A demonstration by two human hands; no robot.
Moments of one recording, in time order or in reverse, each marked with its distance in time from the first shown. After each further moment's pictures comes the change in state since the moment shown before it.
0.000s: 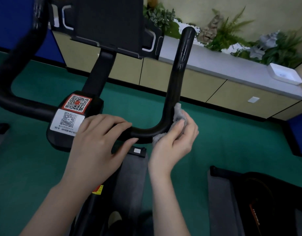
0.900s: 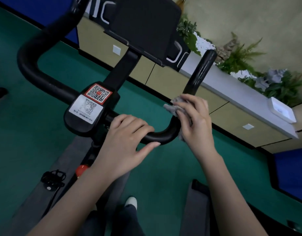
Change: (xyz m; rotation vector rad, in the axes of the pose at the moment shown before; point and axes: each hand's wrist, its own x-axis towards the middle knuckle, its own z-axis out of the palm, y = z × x) left_hand 0.005 0.027 0.025 -0.158 0.010 -0.136; right_hand 0.116 -0.004 -0.005 -0.347 -1.024 -0.694
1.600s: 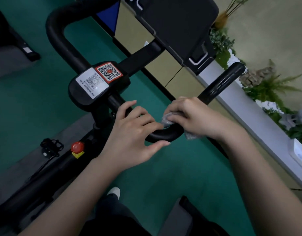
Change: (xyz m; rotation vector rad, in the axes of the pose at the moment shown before) left_hand 0.005 0.035 0.027 0.050 0.182 -0.193; right_hand 0.082 -0.003 -0.017 -0.073 -0.956 -0.381
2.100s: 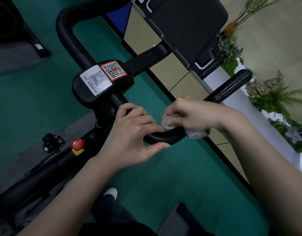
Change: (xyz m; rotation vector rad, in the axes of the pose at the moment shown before) left_hand 0.002 0.001 0.001 -0.058 0.022 -0.037; right_hand 0.022 -0.003 -0.016 -0.034 -0.337 -0.004
